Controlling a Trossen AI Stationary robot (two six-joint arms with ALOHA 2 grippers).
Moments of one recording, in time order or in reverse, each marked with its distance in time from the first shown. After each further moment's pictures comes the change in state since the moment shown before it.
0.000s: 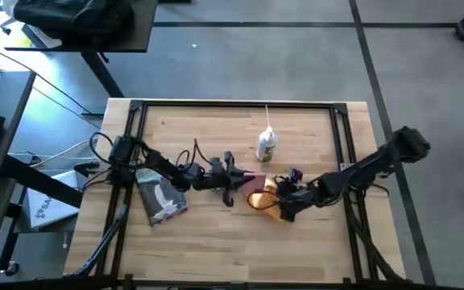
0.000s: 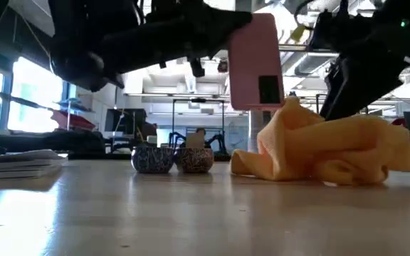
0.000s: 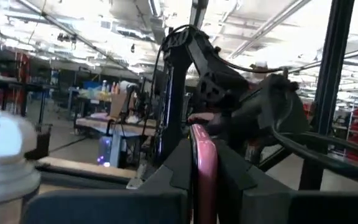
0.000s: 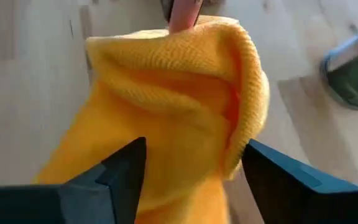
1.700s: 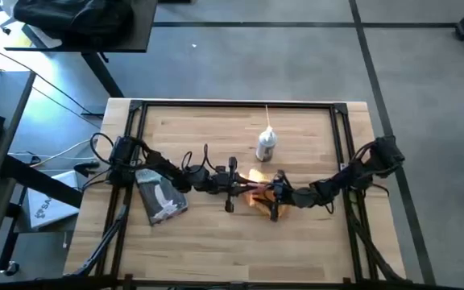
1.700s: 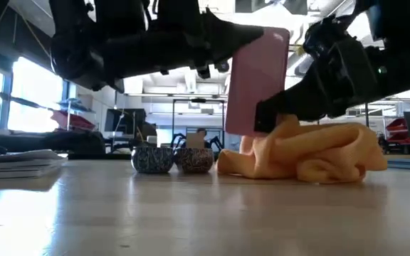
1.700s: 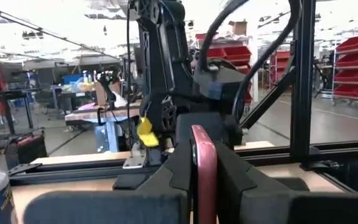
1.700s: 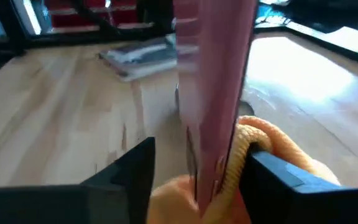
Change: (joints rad) left arm -0.004 0.001 0.008 -0.154 0.094 0.167; right arm -0.061 0.320 -0.368 1.470 0.121 -0.363
